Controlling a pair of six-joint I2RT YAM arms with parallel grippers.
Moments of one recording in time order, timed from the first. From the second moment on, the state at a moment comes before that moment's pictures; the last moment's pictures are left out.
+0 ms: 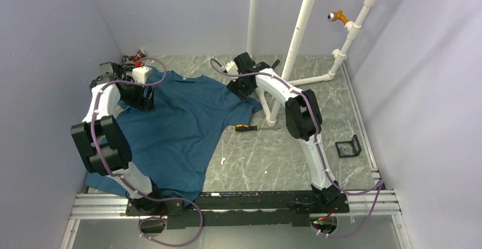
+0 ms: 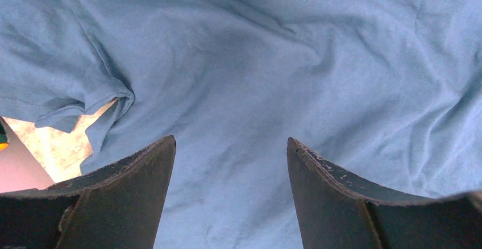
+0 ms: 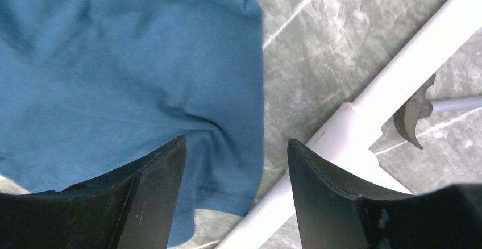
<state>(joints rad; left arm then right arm) 0.33 1.66 1.33 -0.76 0.47 0.65 0.55 2.35 2.05 -0.77 -0.01 -0.40</state>
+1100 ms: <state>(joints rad) 0.37 2.04 1.81 -0.72 0.31 0.43 0.61 2.54 2.21 -0.53 0.09 -0.44</state>
